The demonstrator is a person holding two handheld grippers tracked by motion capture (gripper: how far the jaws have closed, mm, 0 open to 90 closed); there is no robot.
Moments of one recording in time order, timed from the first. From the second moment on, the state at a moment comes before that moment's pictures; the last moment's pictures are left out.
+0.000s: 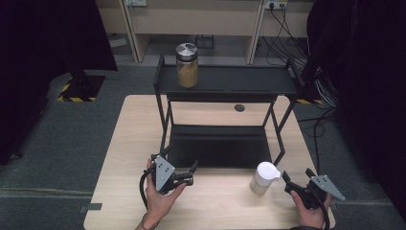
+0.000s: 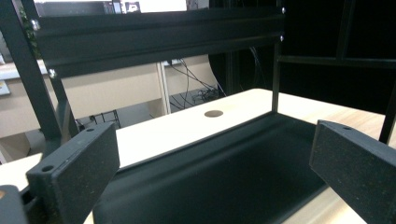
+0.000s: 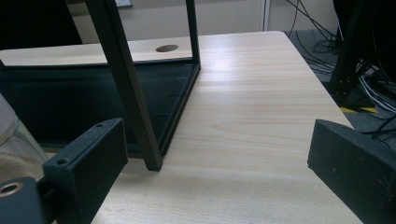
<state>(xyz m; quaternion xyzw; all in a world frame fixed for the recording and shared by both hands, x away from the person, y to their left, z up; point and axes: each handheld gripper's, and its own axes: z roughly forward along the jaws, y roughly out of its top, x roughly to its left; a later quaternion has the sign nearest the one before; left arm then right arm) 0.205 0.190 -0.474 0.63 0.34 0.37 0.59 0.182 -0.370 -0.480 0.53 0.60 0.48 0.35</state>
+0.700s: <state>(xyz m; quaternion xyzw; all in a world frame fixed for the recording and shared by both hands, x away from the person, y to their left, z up) 0.210 0.191 -0.499 0.67 0.37 0.31 0.57 0.182 -0.370 -0.480 0.53 0.61 0.48 0.35</state>
